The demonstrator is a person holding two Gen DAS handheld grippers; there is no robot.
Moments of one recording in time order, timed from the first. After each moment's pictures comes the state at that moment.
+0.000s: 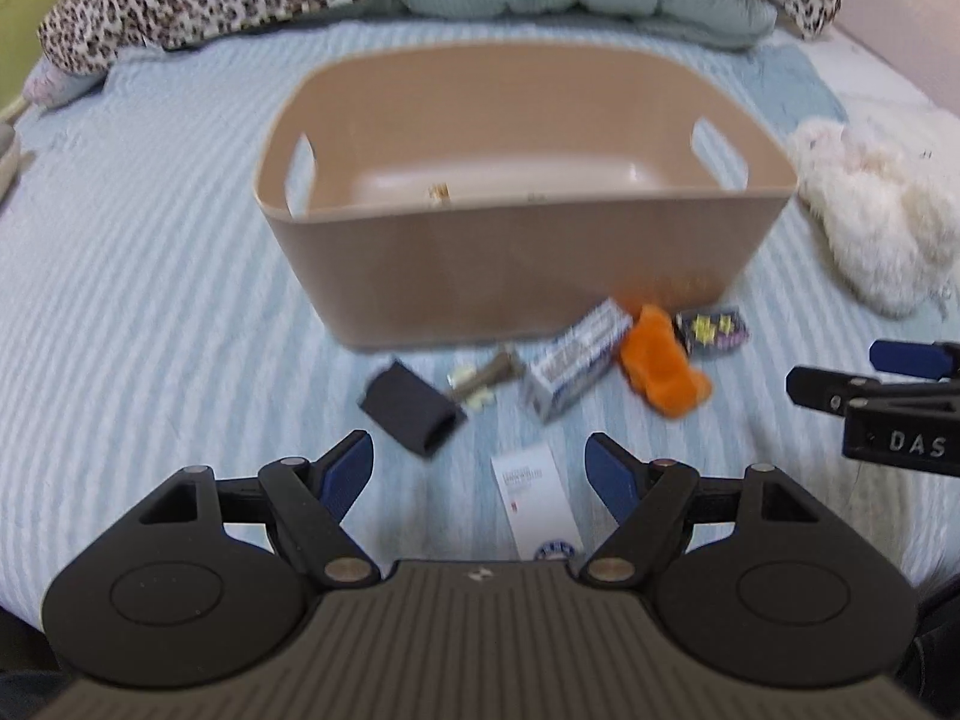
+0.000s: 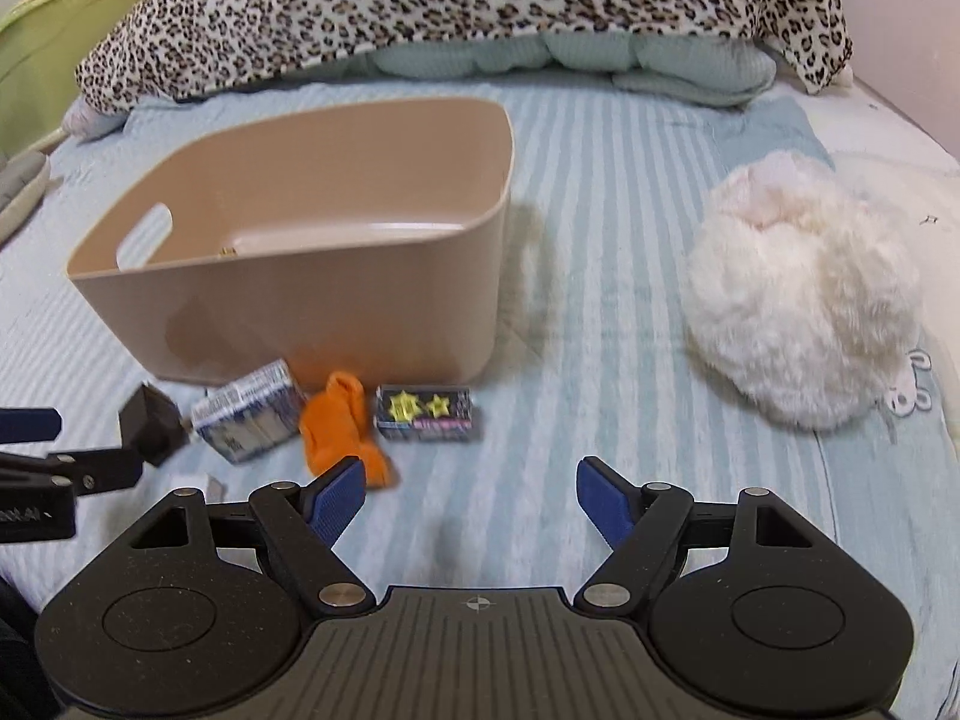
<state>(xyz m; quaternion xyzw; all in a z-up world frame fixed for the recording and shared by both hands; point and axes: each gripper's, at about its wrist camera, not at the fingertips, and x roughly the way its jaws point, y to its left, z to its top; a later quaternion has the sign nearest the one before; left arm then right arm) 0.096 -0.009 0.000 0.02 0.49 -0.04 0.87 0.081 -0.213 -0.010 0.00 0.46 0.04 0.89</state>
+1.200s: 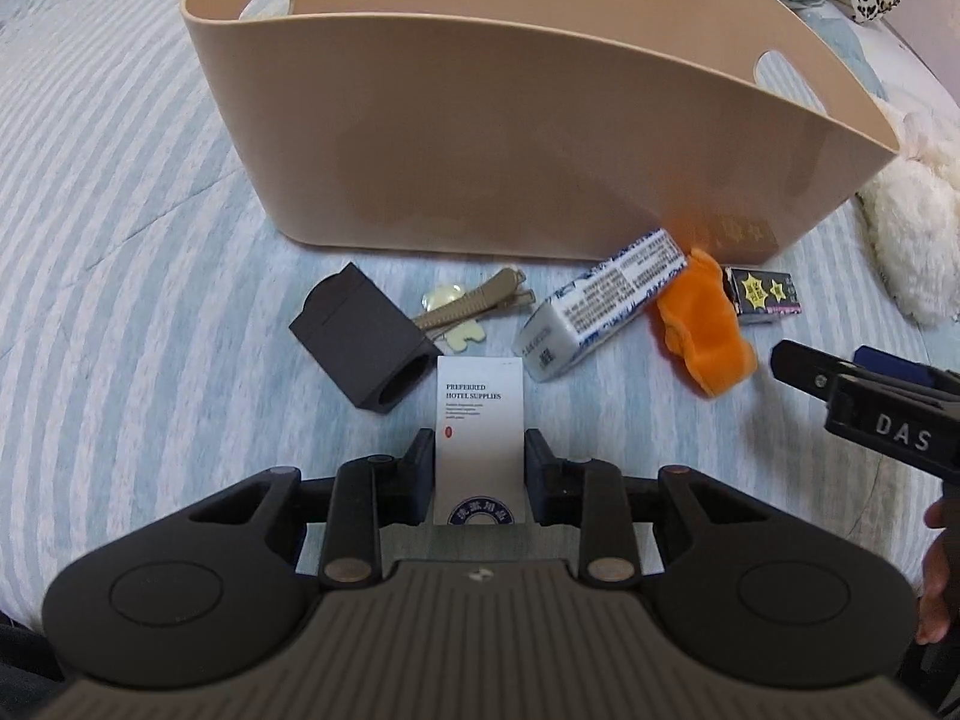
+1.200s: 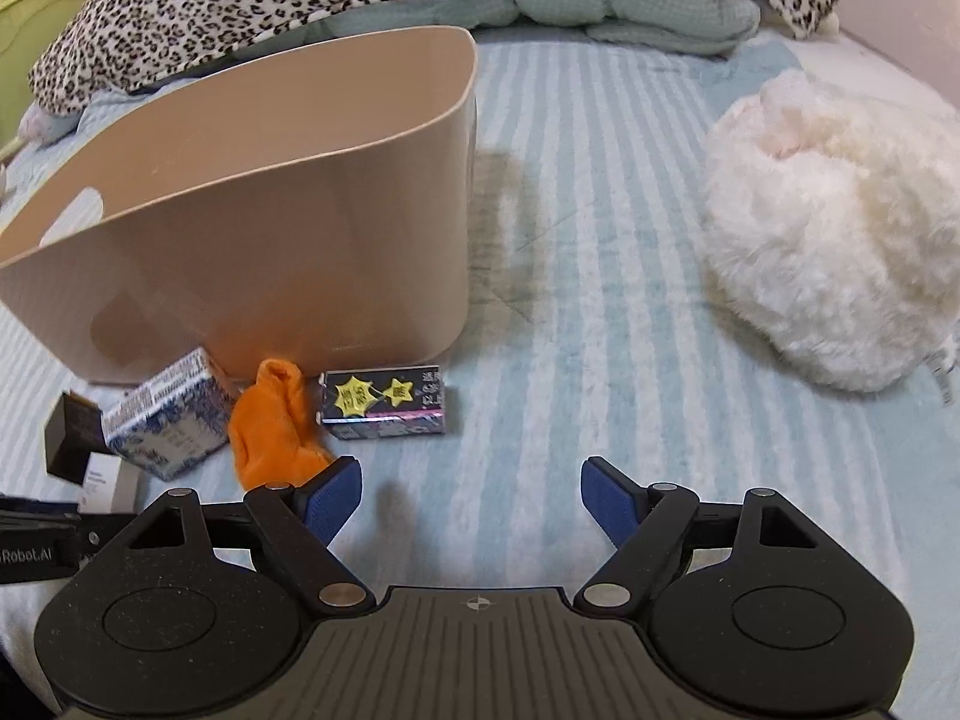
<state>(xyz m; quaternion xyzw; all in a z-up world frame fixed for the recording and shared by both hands) 0.131 0.000 -0.056 -0.06 0.56 -0.04 0.82 0.116 -0.217 -0.061 0.03 0.48 0.01 0.88</state>
